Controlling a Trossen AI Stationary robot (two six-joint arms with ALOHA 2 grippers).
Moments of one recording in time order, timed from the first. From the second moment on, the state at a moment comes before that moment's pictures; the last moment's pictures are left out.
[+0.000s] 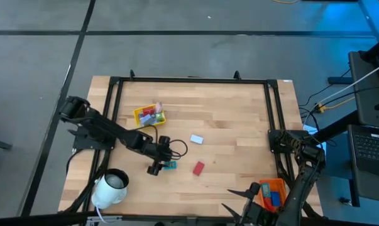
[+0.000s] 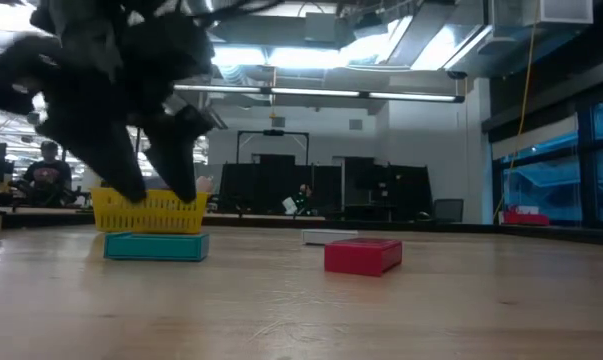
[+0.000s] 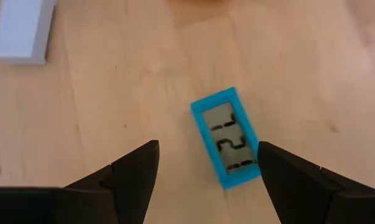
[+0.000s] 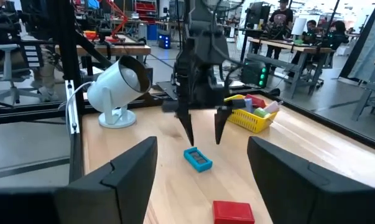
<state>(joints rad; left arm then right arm) -0.32 1.54 0.78 -0.24 -0.08 -0.05 1.14 2.08 1.69 -1.18 1.48 1.53</state>
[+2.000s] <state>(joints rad) -0.38 1.75 0.78 0.63 -0.07 -0.02 1.08 2.08 1.69 -1.14 1.32 1.41</state>
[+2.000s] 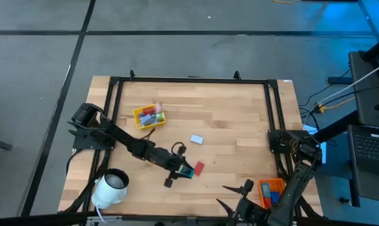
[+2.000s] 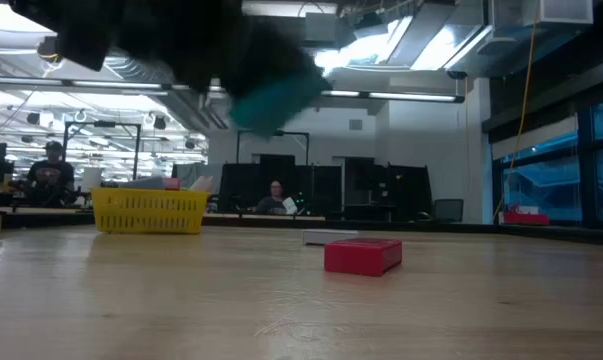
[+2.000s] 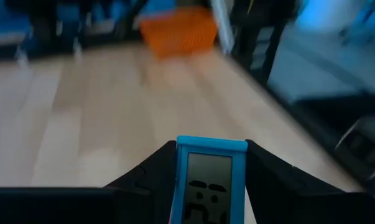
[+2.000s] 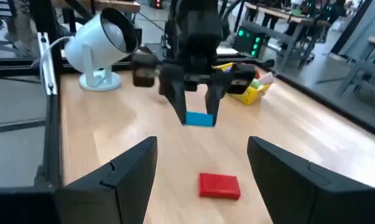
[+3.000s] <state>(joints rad) -0.45 1.83 0.92 1.27 0.19 0.05 0.91 2.08 1.69 -1.13 1.22 1.05</state>
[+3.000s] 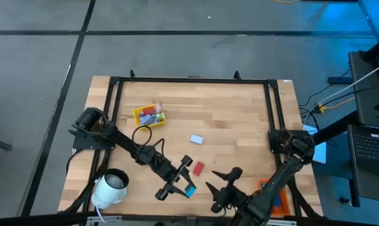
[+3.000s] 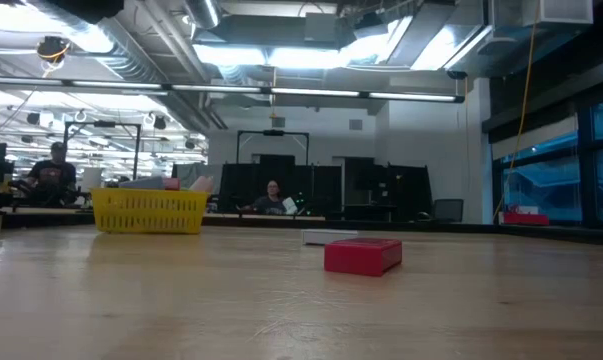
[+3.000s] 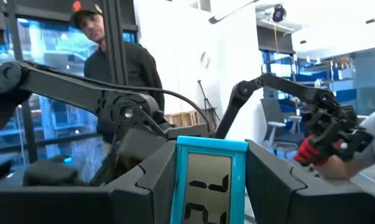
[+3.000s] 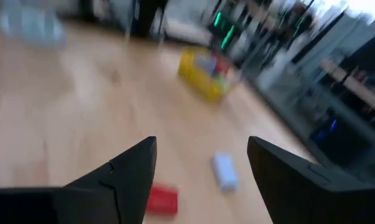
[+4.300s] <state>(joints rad) -0.40 2.02 1.16 1.43 0.26 0.19 0.96 2.08 1.75 -0.57 1.54 0.63</state>
